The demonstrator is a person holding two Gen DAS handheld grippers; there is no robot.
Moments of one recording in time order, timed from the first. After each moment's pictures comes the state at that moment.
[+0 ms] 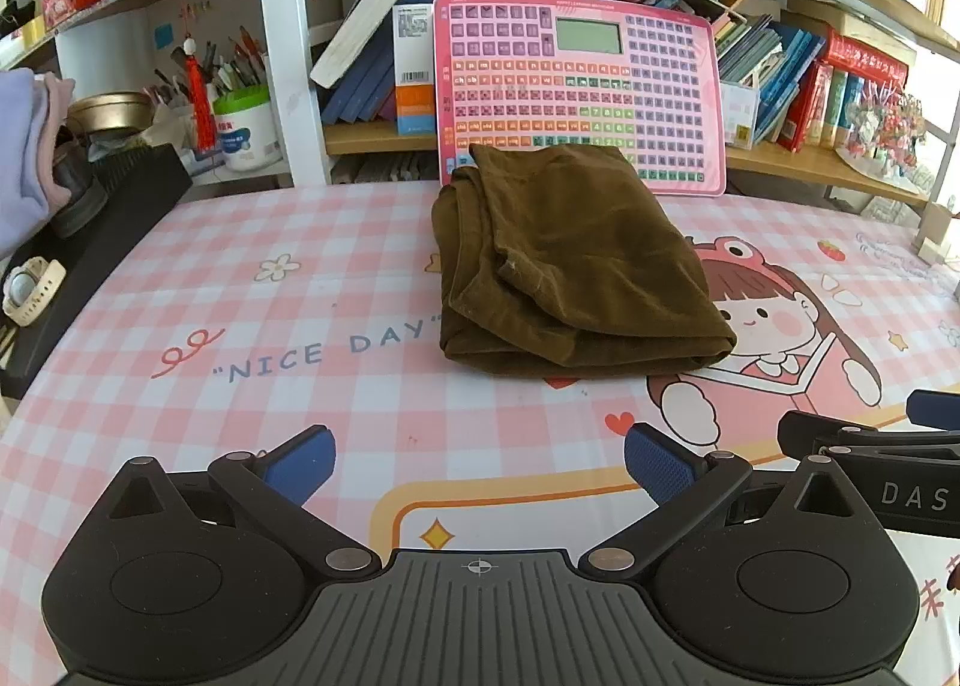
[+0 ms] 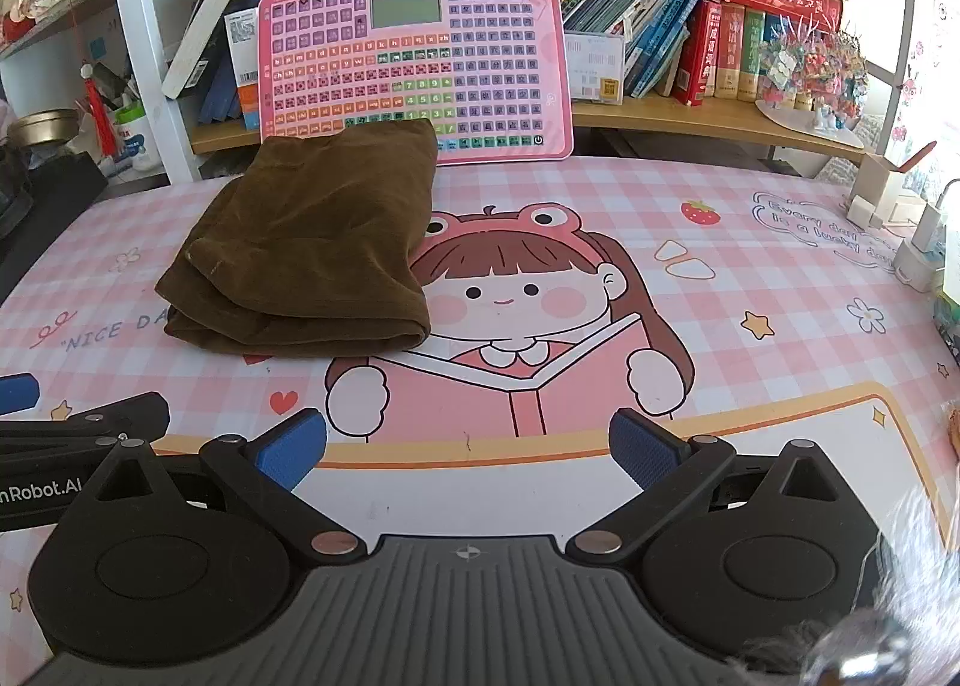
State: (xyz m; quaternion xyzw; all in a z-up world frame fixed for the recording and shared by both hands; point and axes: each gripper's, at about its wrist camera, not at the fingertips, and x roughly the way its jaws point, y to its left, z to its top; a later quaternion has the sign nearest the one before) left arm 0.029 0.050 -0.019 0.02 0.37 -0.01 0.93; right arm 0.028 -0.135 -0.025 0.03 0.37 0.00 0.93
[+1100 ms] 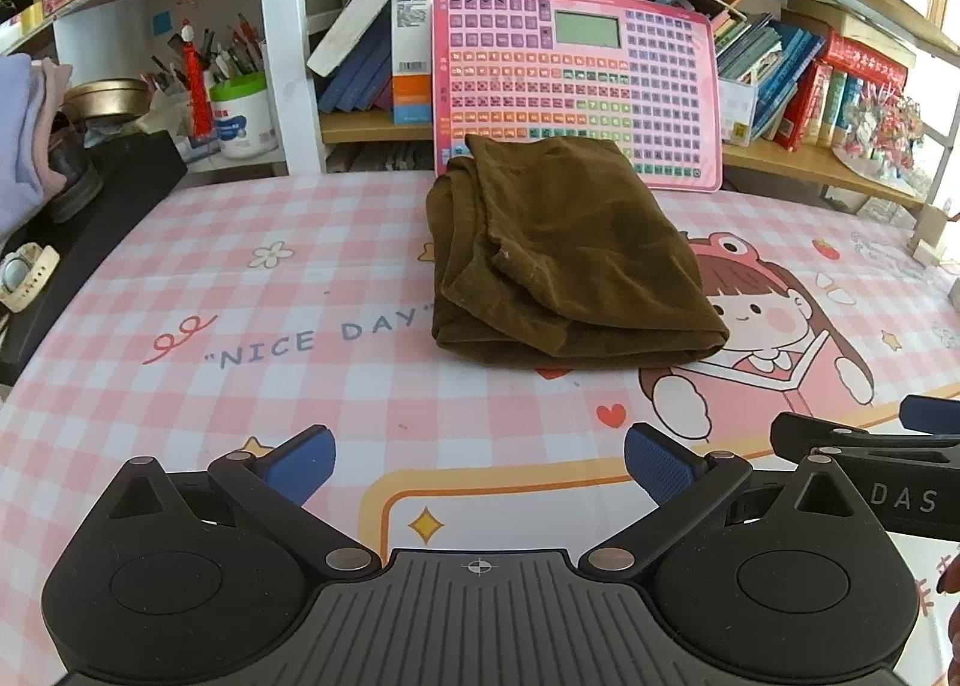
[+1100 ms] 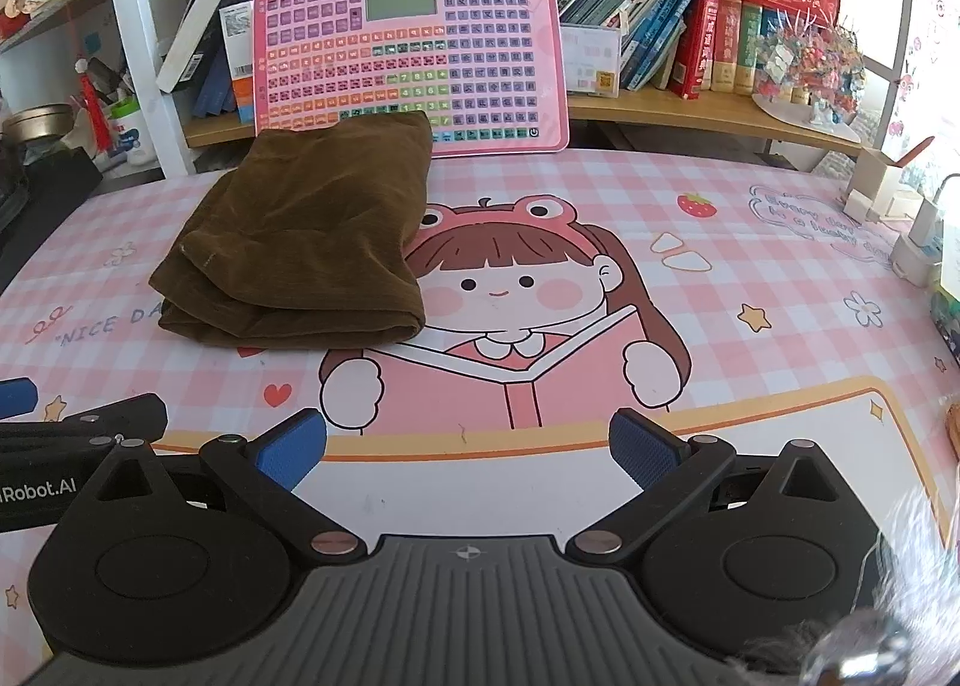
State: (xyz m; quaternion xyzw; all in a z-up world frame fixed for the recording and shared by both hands) left arm 0.028 0.050 -0.020 0.00 0.38 -0.02 0.93; right arm 0.028 -0.136 -0.027 0.03 0.37 -0.01 0.93
